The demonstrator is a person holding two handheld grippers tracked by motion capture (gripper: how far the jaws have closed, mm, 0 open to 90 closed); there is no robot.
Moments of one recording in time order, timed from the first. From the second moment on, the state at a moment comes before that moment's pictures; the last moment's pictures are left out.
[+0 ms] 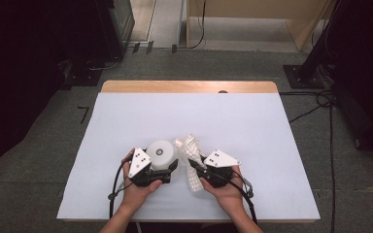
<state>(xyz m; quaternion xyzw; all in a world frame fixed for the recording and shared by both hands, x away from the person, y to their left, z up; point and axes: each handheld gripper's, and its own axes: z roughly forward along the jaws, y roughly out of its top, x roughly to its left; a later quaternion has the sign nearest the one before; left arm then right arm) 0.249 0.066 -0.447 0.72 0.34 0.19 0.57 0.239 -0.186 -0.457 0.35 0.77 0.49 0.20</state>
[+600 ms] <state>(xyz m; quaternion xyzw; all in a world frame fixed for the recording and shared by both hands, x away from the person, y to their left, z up) 0.248 0.052 -0.455 0.76 0.30 0.16 0.55 0.226 -0.183 -0.436 0.31 0.76 0.53 0.21</state>
